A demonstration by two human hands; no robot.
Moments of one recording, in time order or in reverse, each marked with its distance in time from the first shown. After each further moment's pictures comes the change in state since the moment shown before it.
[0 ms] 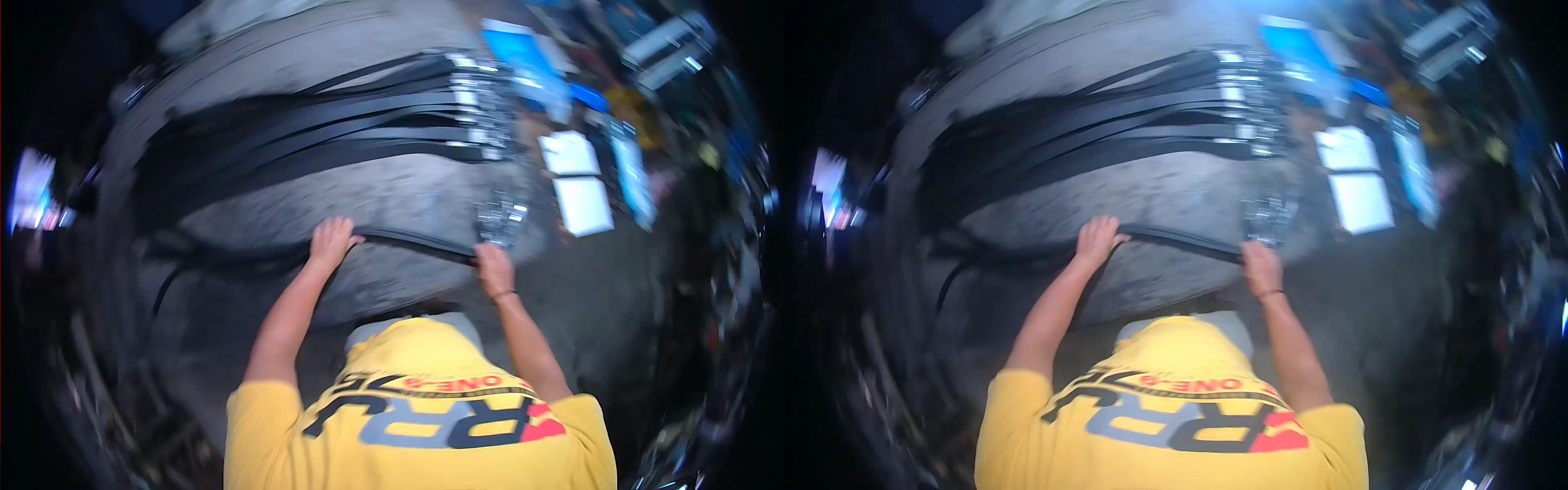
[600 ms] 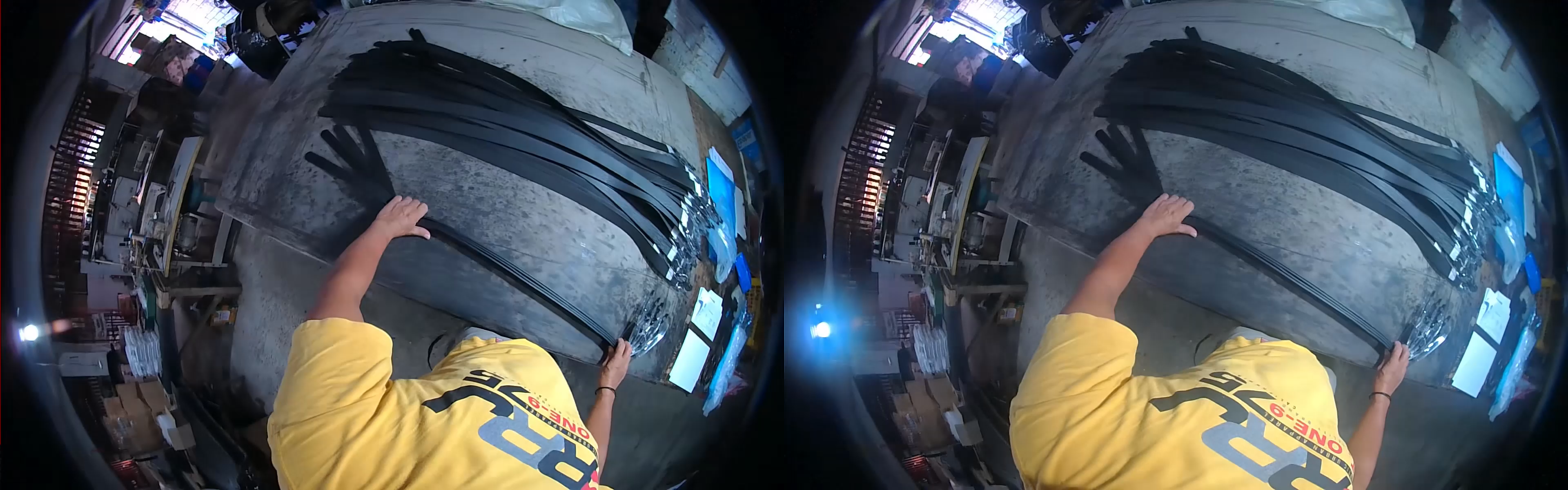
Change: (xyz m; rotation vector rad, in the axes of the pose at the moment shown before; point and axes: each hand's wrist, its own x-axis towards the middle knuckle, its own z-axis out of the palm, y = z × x) left_hand -0.176 -0.213 -0.079 0.031 -0.326 -0.273; right_hand -0.011 0.019 0.027 -0.106 0.009 0.016
